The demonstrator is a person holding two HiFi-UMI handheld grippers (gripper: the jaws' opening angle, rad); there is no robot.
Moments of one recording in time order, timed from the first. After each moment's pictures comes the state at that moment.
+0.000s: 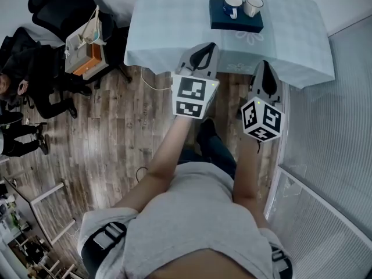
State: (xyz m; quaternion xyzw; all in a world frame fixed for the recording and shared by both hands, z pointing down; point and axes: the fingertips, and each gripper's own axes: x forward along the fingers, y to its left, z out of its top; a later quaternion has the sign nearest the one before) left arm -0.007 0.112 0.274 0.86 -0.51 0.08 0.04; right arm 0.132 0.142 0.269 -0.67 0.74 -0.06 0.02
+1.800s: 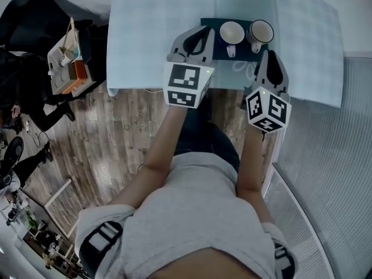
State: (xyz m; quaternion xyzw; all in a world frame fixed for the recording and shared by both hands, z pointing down) left arm 0.007 -0.178 0.324 0.85 -0.50 0.10 0.08; right arm 0.164 -0.146 0.334 -0.67 0.74 -0.11 -0.04
